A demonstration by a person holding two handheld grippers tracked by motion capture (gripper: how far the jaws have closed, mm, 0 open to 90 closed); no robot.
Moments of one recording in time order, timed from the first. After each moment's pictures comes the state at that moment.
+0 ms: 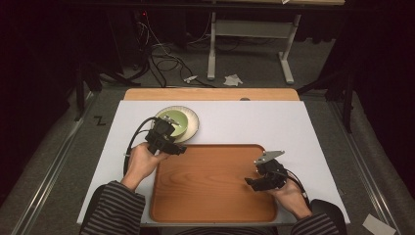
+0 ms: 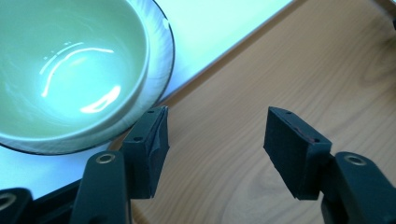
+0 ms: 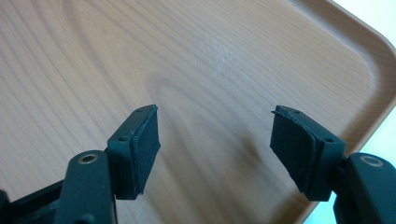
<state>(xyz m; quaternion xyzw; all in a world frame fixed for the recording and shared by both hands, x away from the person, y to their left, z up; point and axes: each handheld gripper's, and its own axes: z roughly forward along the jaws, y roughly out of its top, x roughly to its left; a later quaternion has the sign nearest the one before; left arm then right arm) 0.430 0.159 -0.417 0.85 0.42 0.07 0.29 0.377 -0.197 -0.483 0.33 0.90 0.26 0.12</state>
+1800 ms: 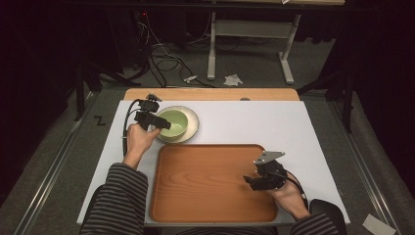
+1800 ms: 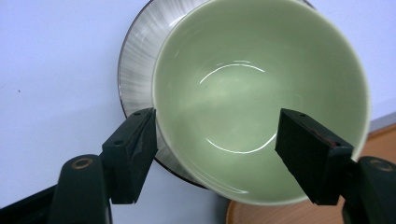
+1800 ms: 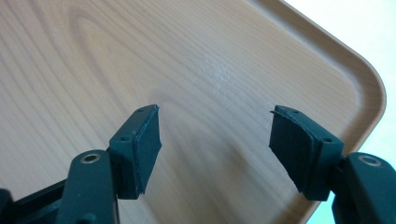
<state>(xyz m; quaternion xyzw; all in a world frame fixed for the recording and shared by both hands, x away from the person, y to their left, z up) 0.514 0.208 -0.436 0.77 0.59 0.11 0.23 0.373 -0.193 -0.479 0.32 0.89 0.28 0.15</state>
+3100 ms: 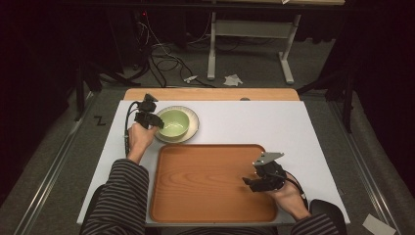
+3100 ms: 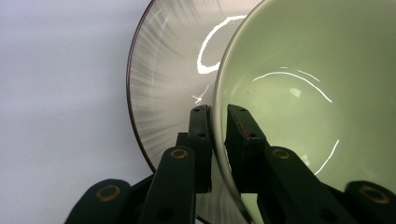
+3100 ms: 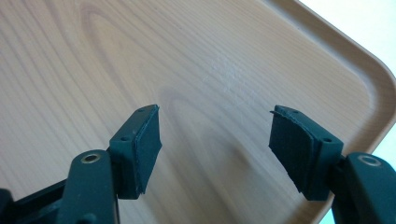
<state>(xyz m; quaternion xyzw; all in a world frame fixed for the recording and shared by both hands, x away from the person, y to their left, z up) 0.544 0.226 -0.471 0.73 0.63 0.05 0.25 0.371 -0.192 -0.480 0.31 0.90 0.28 0.14</state>
